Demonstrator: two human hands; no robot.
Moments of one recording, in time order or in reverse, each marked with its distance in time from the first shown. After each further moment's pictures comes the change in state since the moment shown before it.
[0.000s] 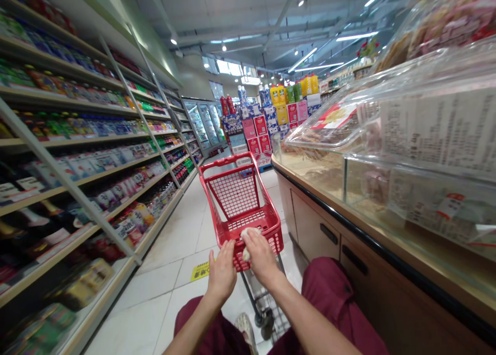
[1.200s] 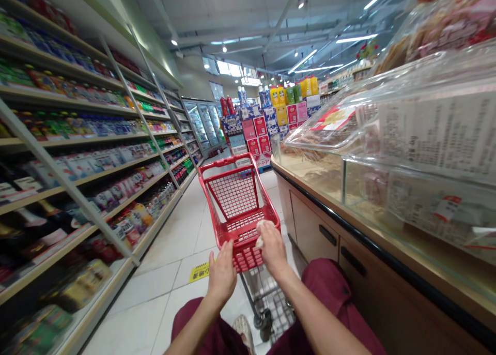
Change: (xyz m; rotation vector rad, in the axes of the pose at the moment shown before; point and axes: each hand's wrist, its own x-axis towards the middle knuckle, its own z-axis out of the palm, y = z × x) left_hand 0.001 0.002 0.008 0.004 0.057 0.003; right_hand 0.000 0.015 -0.009 0.021 0.045 0.227
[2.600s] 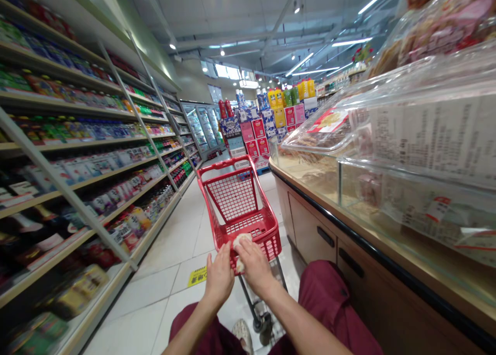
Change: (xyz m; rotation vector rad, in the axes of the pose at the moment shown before) left_hand 0.002 0.002 -0.009 0.001 -0.003 -0.005; right_hand -0.012 -0.023 0.011 0.099 -0.098 -0.227
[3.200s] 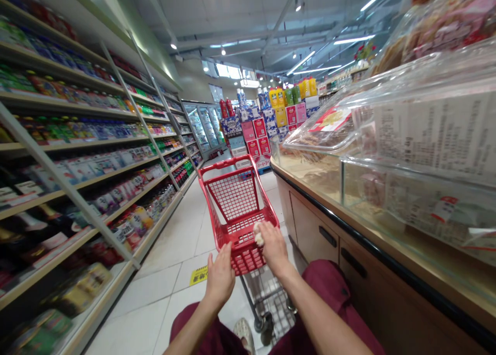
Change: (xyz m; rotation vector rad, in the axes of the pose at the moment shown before) left_hand -0.001 0.000 -0.001 -0.012 -0.014 -0.003; right_hand 0.011 0.025 -0.021 -0.089 0.043 0.254
